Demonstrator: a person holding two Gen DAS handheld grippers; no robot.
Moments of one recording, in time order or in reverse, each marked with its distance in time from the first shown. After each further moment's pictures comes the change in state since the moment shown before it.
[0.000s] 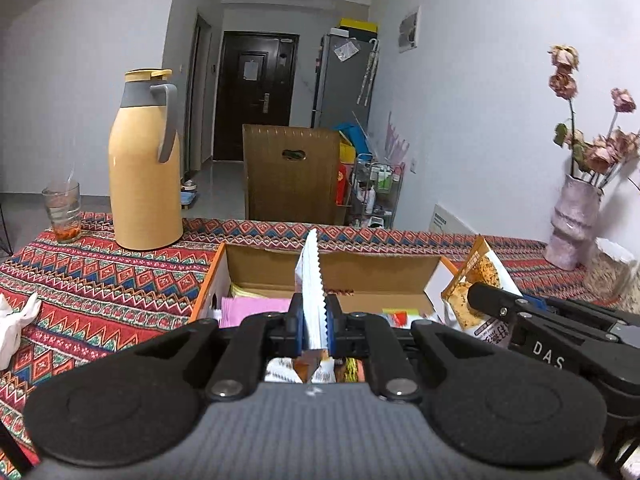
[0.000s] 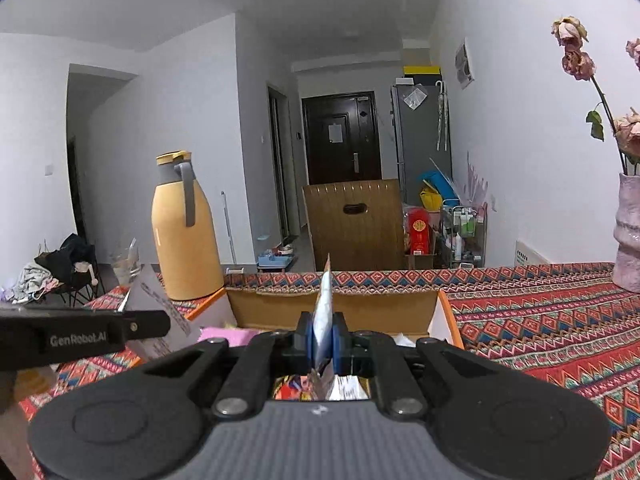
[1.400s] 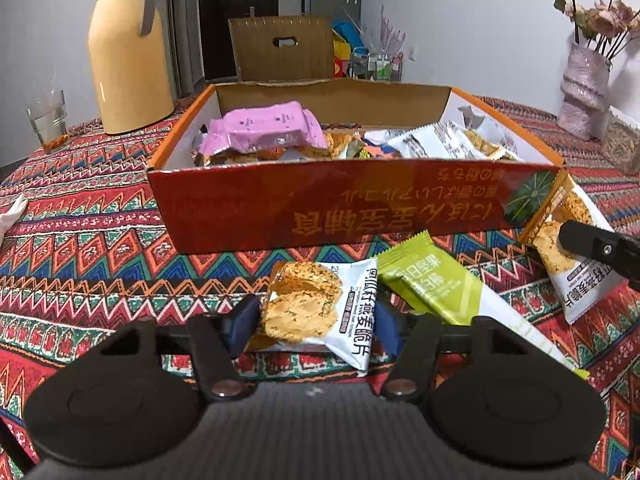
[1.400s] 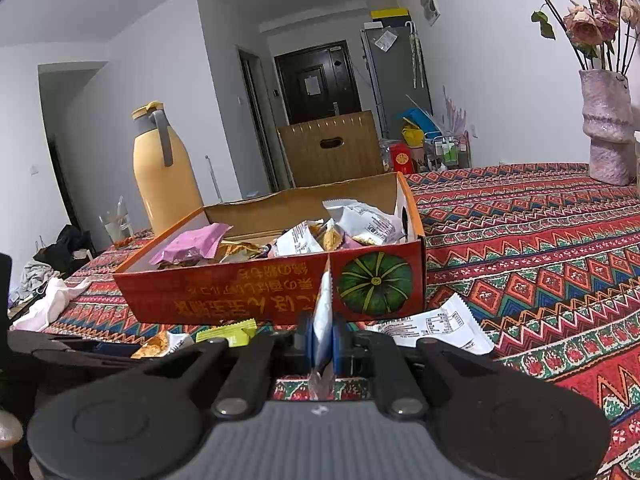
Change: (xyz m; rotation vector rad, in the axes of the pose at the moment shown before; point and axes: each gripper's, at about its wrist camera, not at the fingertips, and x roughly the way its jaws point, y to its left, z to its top) left arm 0.022 0.003 -0.107 0.109 0.293 0.022; right arm -0.037 -0.035 -0.089 0.129 0.146 -0.006
